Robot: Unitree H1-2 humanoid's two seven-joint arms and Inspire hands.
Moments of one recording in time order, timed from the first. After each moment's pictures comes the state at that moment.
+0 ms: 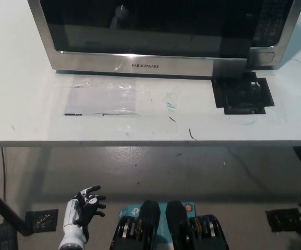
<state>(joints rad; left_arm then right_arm) -0.22 -0.06 0.22 0.63 -0.12 -0.12 0.07 0.05 -0.09 -0.31 -0.02 0.12 0.20 -0.05</state>
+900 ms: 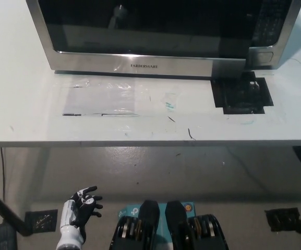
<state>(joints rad) -0.21 -0.05 0.22 0.62 -0.13 -0.12 0.08 -0.18 -0.28 -0.47 -0.31 0.23 0.40 -0.09</state>
